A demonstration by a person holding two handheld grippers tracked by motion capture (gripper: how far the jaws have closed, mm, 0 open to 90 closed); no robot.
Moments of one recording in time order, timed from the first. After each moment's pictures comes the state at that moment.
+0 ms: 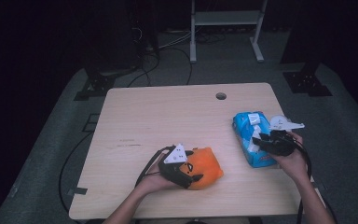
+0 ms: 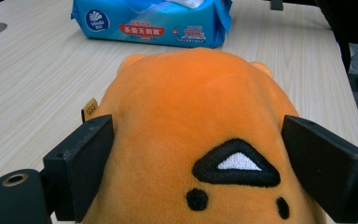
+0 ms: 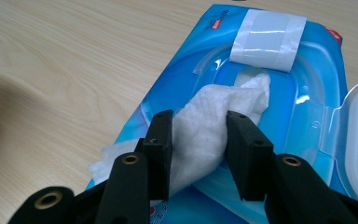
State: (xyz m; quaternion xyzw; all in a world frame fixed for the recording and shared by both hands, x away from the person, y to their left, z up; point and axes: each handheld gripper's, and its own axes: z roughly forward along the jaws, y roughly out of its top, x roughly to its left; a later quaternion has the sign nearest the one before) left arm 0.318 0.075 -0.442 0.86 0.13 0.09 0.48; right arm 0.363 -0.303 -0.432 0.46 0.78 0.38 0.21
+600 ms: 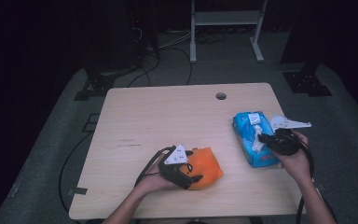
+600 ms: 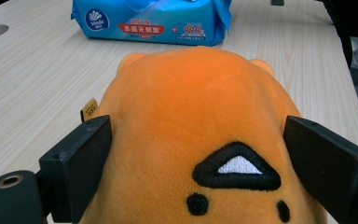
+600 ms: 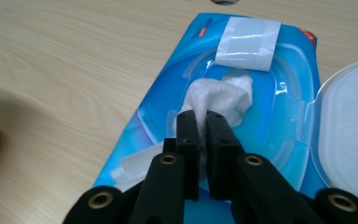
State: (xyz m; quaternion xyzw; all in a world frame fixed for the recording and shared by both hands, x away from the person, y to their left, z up) left arm 0.317 0.074 -0.441 0.86 0.13 0.10 0.48; right arm 0.356 -0.312 -0.419 0.49 0.75 0.40 0.20
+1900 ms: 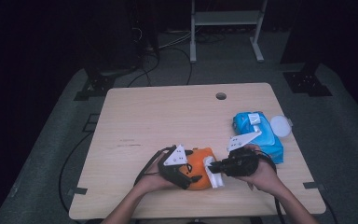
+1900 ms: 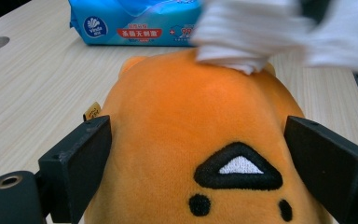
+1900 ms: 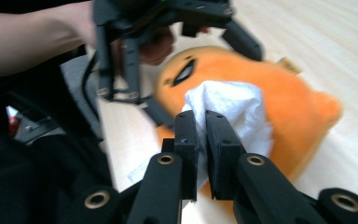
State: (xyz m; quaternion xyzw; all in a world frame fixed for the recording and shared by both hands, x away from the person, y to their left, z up) left arm 0.317 0.076 -0.441 0.87 0.10 0.11 0.48; right arm 0.303 -0.175 -0.385 0.24 0.87 0.44 -0.01
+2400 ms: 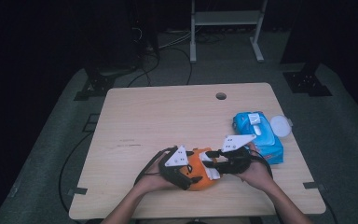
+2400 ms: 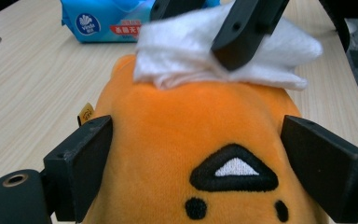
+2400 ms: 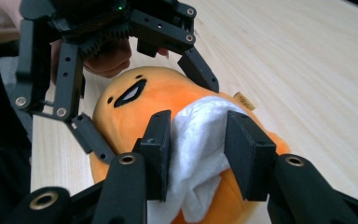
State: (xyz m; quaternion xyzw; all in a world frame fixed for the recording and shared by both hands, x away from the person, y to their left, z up) left arm 0.316 0.073 -0.441 0.87 0.09 0.11 0.47; right arm 0.317 -0.163 -0.406 0.20 0.86 0.47 0.08
